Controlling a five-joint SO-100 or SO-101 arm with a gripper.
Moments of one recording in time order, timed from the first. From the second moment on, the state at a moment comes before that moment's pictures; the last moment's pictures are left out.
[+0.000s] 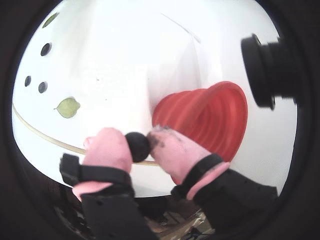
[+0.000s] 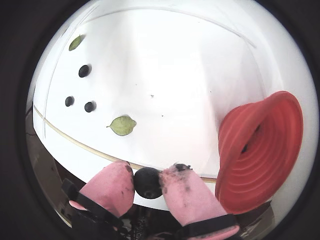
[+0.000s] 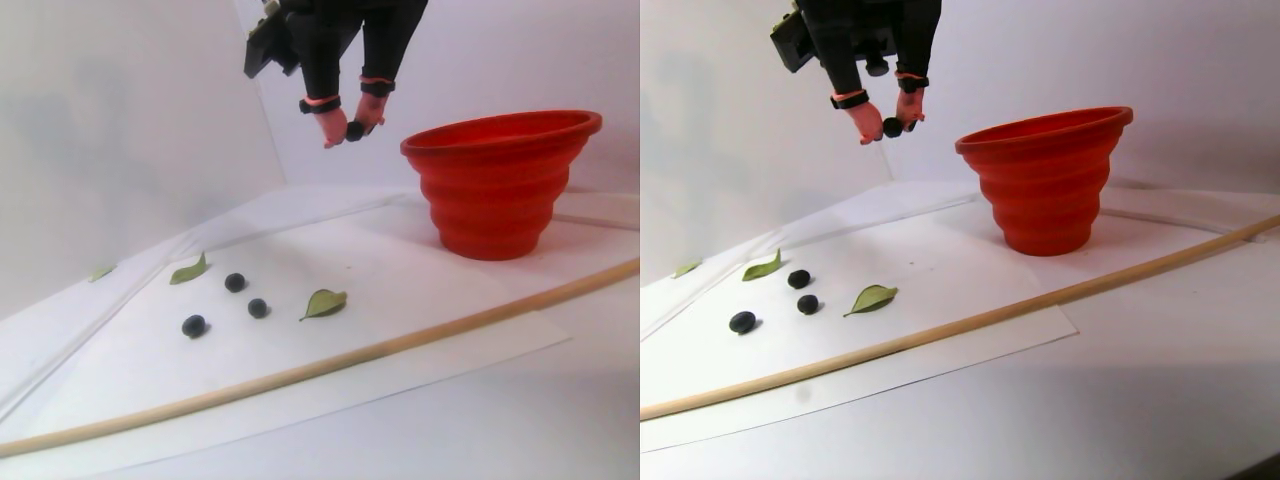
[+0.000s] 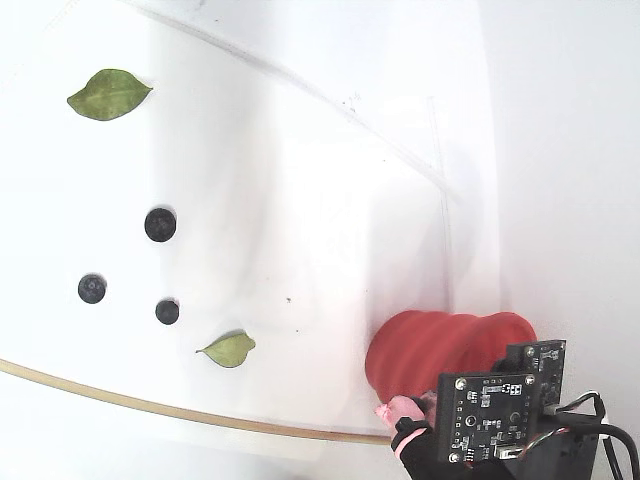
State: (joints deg) arm 11.3 143.5 152.6 21.5 -126.6
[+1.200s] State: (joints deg) arm 25.8 136.6 144.2 20.1 -122.8
